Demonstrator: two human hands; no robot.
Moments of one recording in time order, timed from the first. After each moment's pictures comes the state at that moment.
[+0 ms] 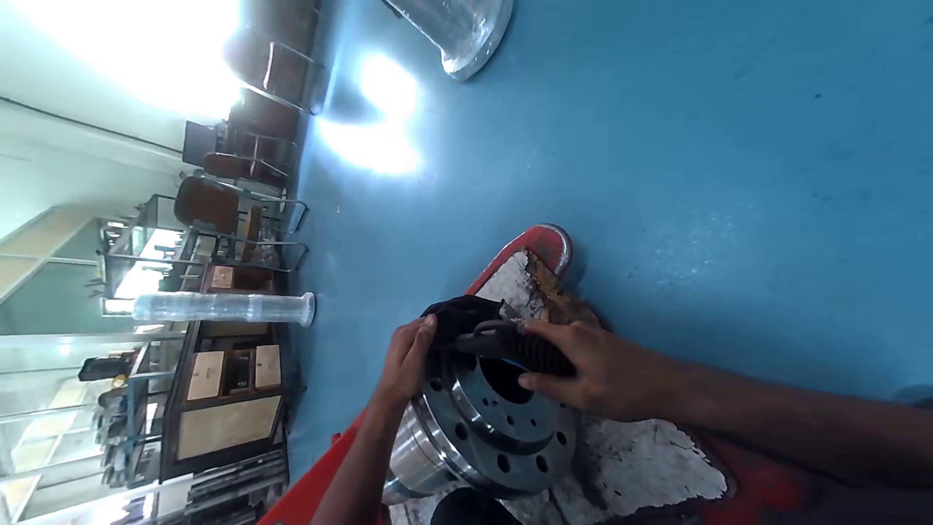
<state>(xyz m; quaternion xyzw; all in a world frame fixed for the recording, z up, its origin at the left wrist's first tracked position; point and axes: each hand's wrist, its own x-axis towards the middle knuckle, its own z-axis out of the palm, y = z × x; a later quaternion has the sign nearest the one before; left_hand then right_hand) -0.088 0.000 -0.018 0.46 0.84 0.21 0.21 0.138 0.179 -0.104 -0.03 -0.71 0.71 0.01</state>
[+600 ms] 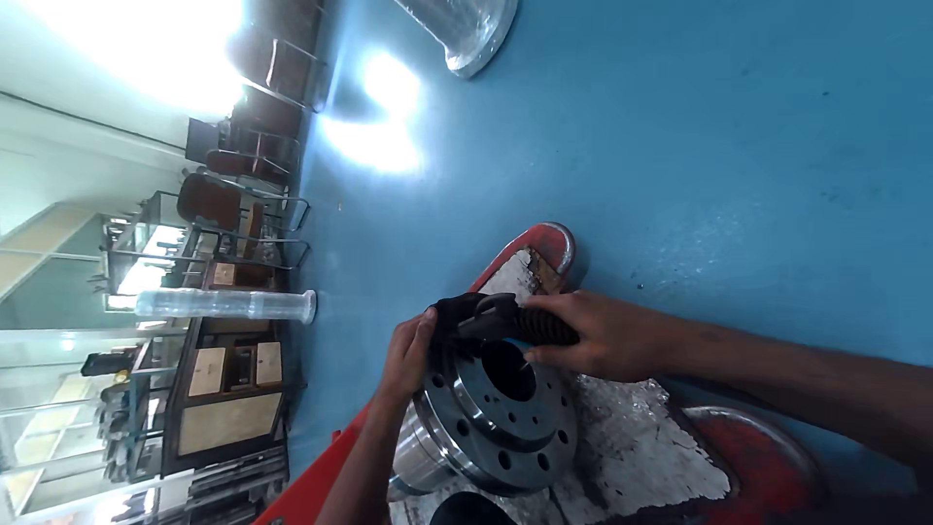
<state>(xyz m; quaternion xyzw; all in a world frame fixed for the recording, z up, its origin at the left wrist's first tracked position) -0.082 0.004 -0.017 0.43 0.85 0.21 0.20 0.126 0.208 -0.100 0.00 -0.75 0.66 0.02</state>
